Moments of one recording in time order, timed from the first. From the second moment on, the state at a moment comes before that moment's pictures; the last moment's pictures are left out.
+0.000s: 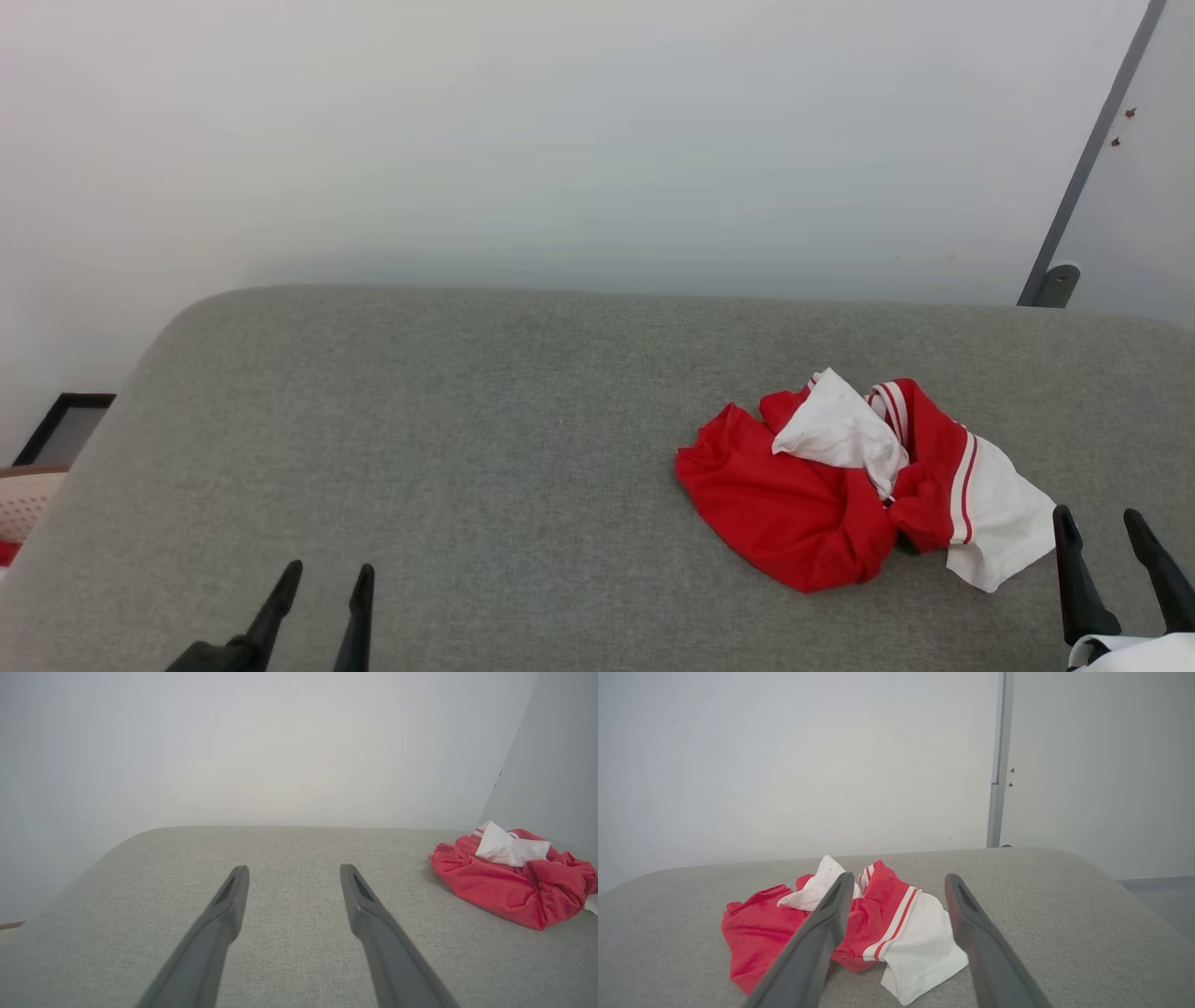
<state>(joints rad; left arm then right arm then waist) 0.12 0.31 -0.13 0.13 -0.36 -0.05 -0.26 0.02 -0.24 -0.06 0.23 0.37 0.13 -0.22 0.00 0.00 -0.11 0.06</state>
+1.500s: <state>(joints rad) 0.07 0.15 -0.07 0.17 -0.26 -0.13 -0.26 -0.38 -0.50 0.10 0.52 0.52 0.13 0.67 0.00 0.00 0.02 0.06</state>
